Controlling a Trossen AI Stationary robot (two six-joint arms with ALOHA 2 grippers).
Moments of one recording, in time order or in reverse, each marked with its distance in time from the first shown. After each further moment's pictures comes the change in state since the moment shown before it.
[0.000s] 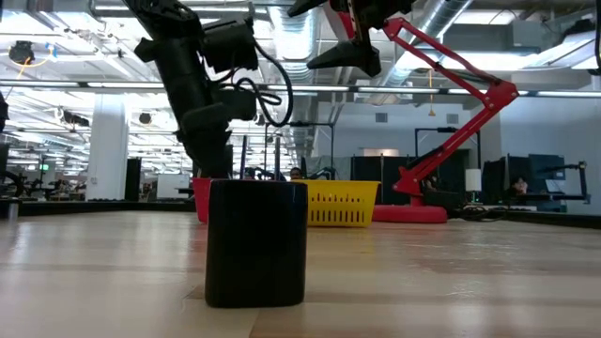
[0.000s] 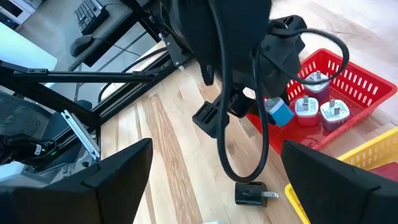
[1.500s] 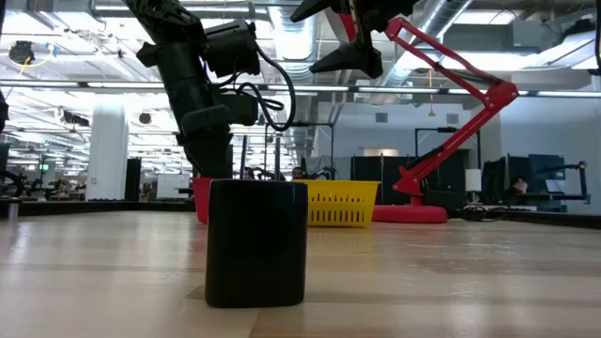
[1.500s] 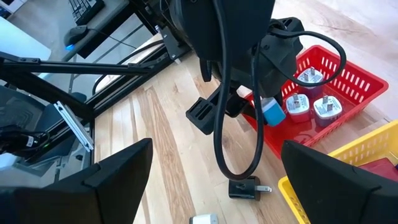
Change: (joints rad) left arm -0.002 0.019 -0.001 0.016 0.053 -0.008; right arm 0.000 0.000 0.000 -0.027 -0.001 -0.026
